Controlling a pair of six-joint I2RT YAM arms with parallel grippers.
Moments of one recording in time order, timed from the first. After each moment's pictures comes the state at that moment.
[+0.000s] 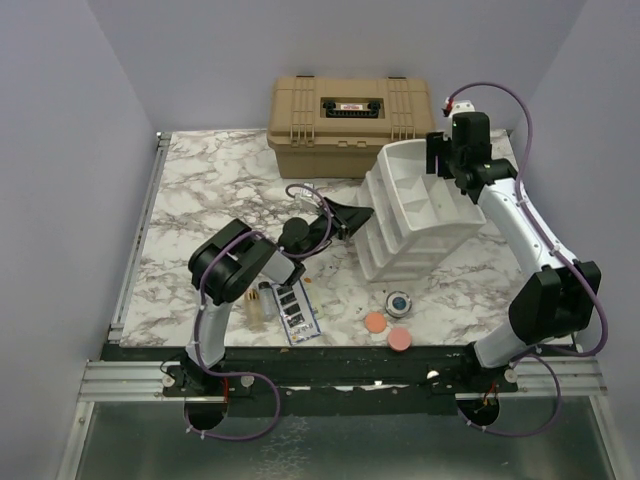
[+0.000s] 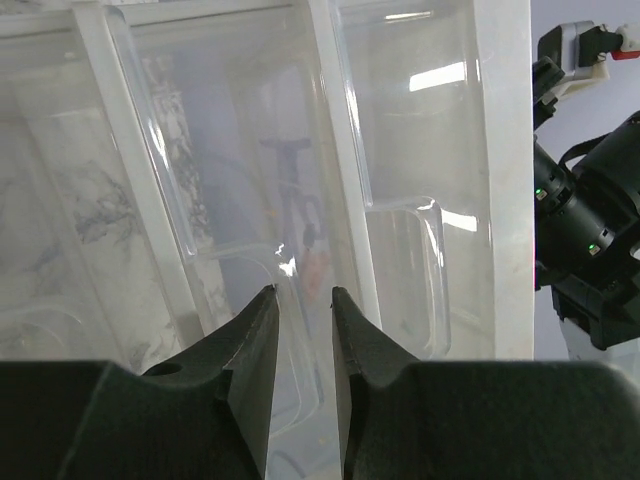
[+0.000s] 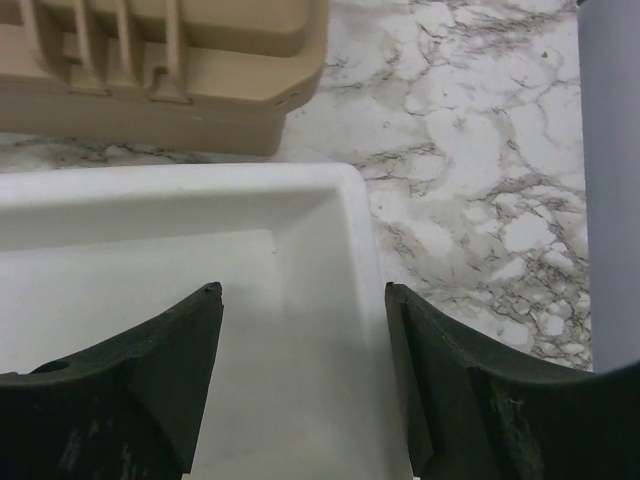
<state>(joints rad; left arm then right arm) -0.69 2.06 0.84 1.43 0.19 -1.48 0.19 1.56 1.45 -0.48 0.23 -0.03</state>
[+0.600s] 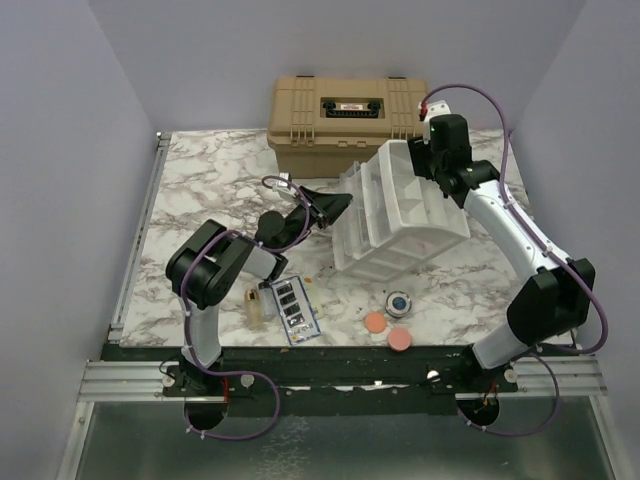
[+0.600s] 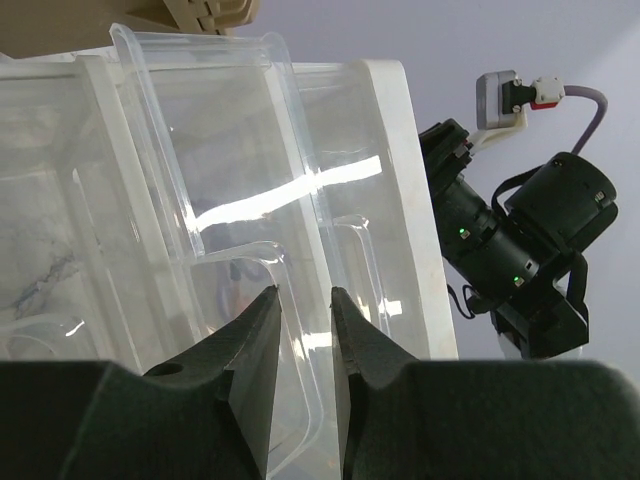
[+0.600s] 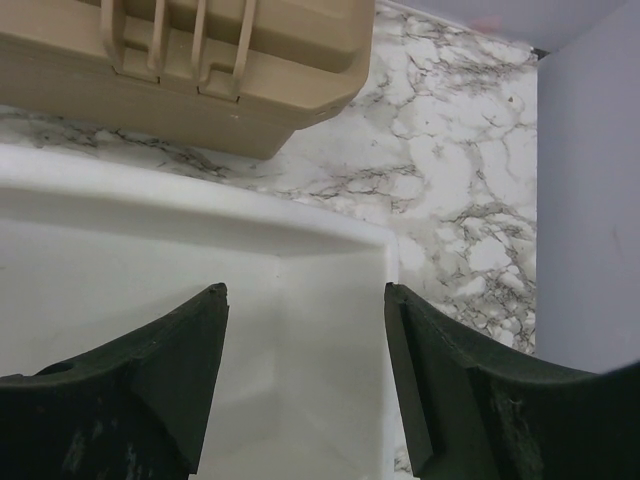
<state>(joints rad) -0.56 1.94 0.75 1.47 0.28 -1.54 0.32 1.57 1.45 -0.46 0.35 -0.14</state>
